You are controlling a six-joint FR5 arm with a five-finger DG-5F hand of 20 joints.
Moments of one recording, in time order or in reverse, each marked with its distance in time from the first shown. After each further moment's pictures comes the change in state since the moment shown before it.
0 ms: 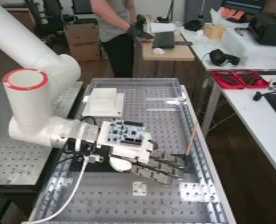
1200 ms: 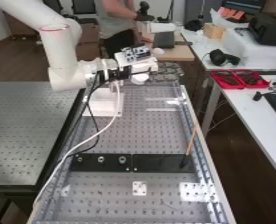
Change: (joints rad) arm 0.367 0.136 -0.072 0.158 -0.052 0.192
